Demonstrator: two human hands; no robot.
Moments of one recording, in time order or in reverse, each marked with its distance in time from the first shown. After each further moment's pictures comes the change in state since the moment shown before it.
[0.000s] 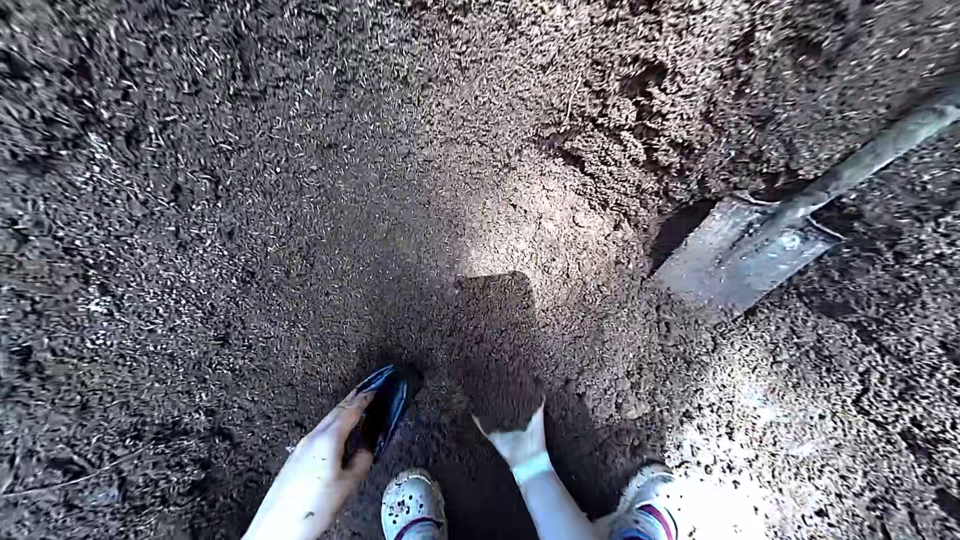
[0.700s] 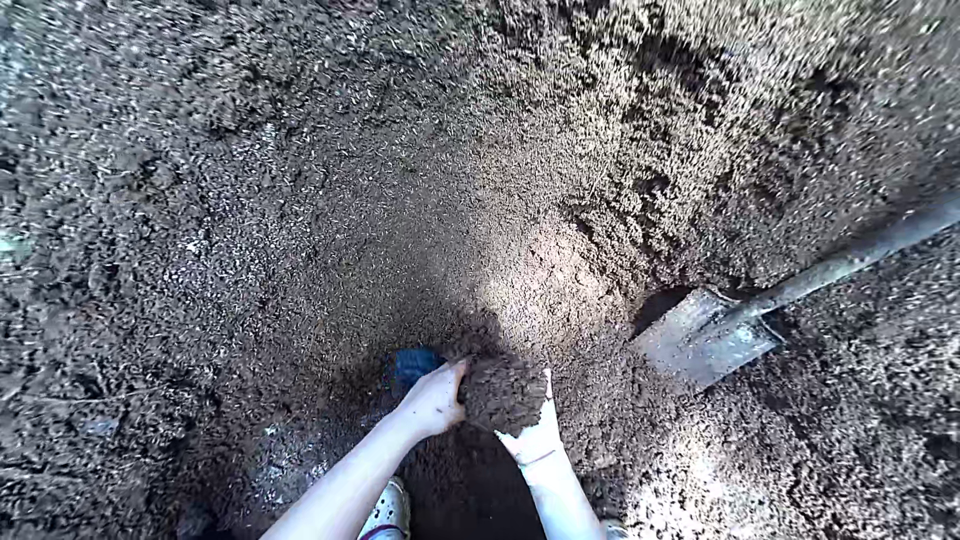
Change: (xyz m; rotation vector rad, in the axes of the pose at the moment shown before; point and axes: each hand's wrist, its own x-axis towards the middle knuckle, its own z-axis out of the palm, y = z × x) left_hand 0.079 0.067 0.040 -0.141 -0.346 0.142; right_hand -0.087 -0.065 0.094 -0.193 -0.486 0.009
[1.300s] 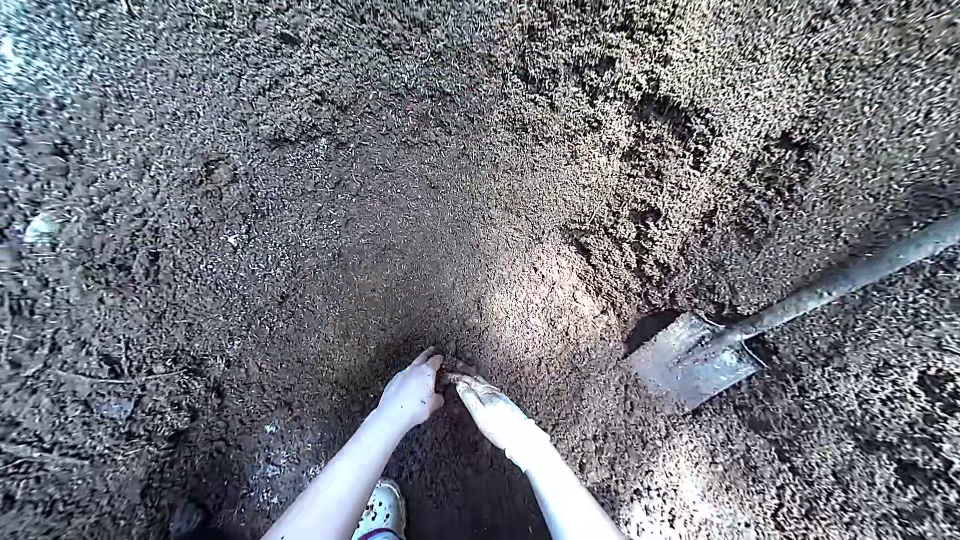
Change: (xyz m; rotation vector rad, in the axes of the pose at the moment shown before) left_hand -0.006 -0.032 -0.011 0.066 0.094 -0.211; right_hand -0.005 0.003 0.078 -1.908 -0.359 -0.055
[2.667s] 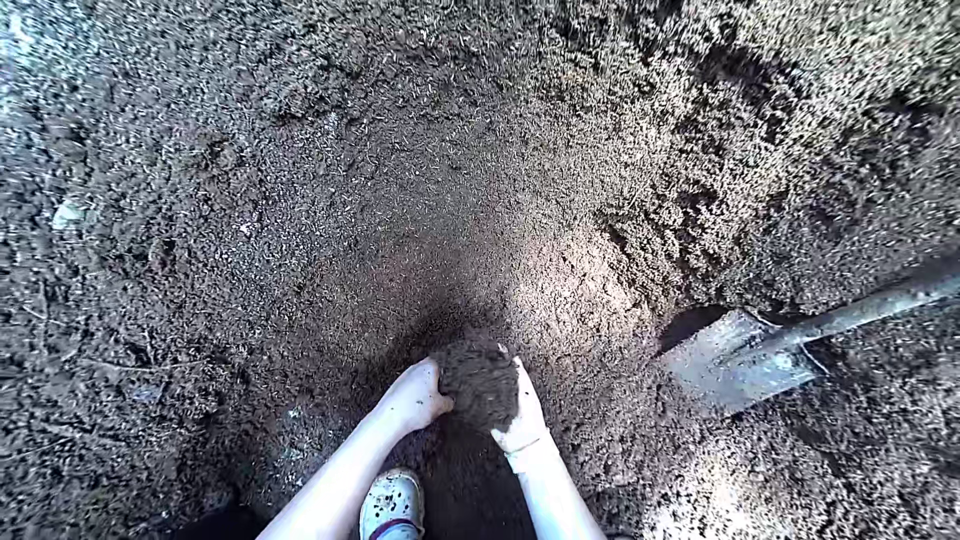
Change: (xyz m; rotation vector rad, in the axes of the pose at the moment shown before) left_hand -0.031 -0.009 -0.020 -0.199 -0.004 0.020; right_hand 0.026 0.026 0.043 1.692 0.196 -0.010
